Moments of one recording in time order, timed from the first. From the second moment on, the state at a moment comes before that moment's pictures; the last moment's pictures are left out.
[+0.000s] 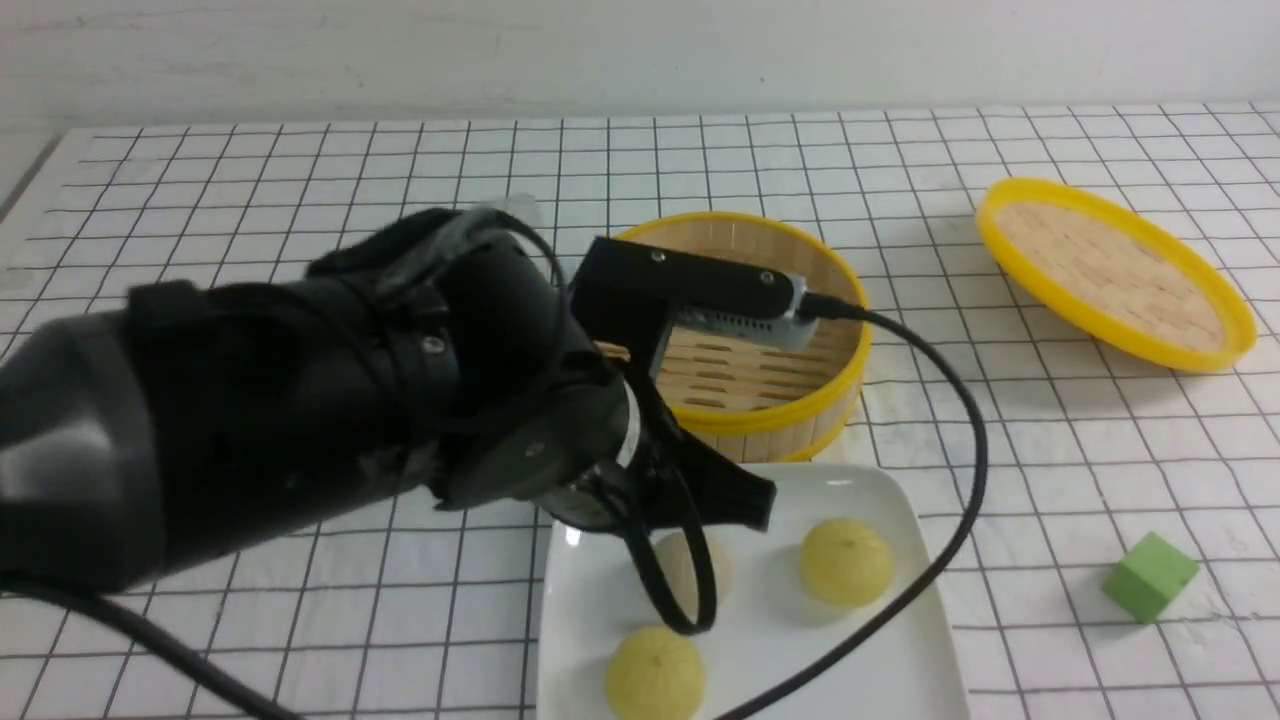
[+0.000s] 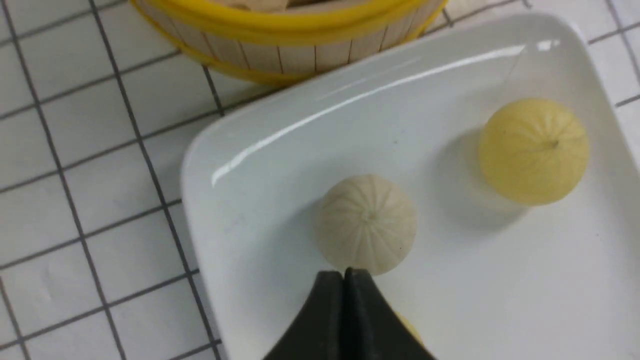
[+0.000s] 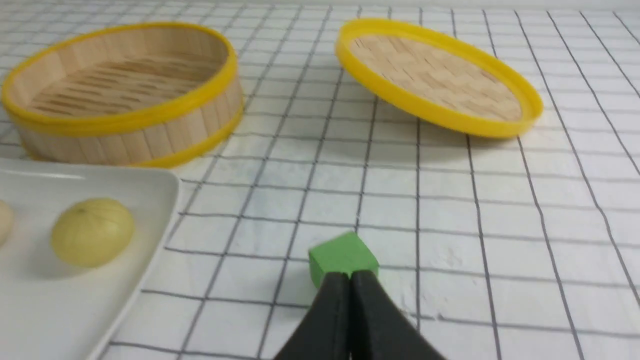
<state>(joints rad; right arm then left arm) 0.14 -0.01 -0.12 -0.02 0.53 0.09 -0.90 1.49 -1.12 0.33 0.72 -0.67</state>
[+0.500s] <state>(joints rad) 0.05 -0.01 0.02 -0.02 0.41 0.09 -0.90 1.05 -1.12 0.43 0.87 -0.67</state>
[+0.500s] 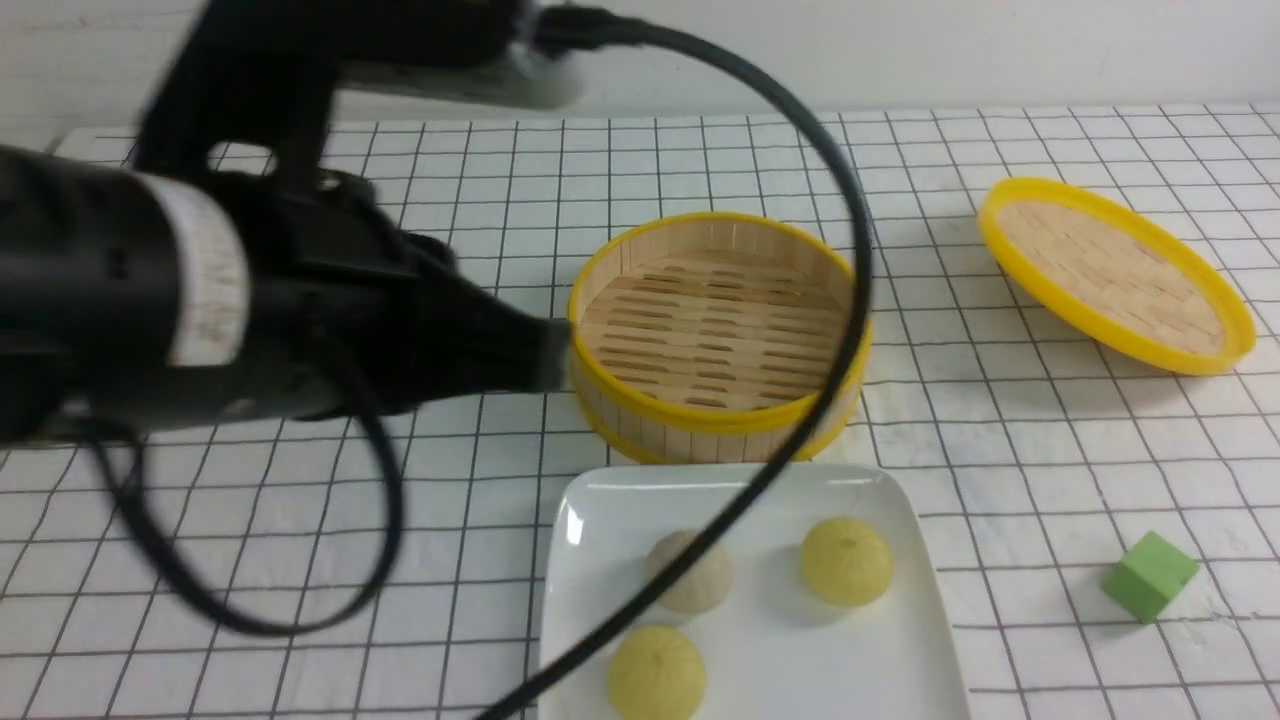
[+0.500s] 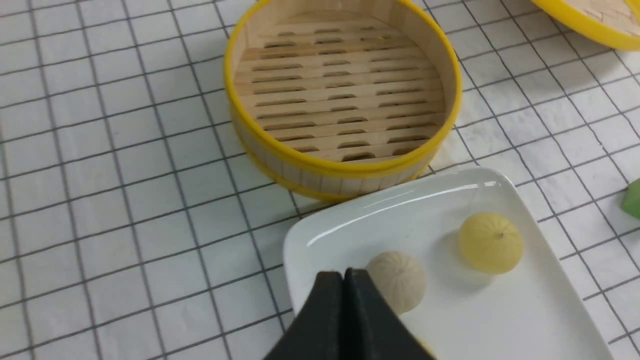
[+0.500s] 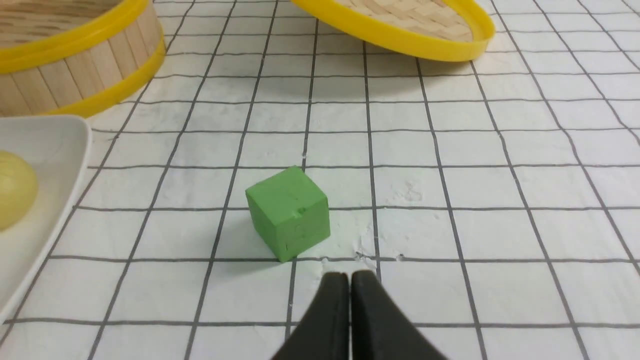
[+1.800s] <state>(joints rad) 0.05 -0.01 0.02 -0.02 0.41 0.09 -0.81 0.42 -0.32 0.49 0.36 -0.93</state>
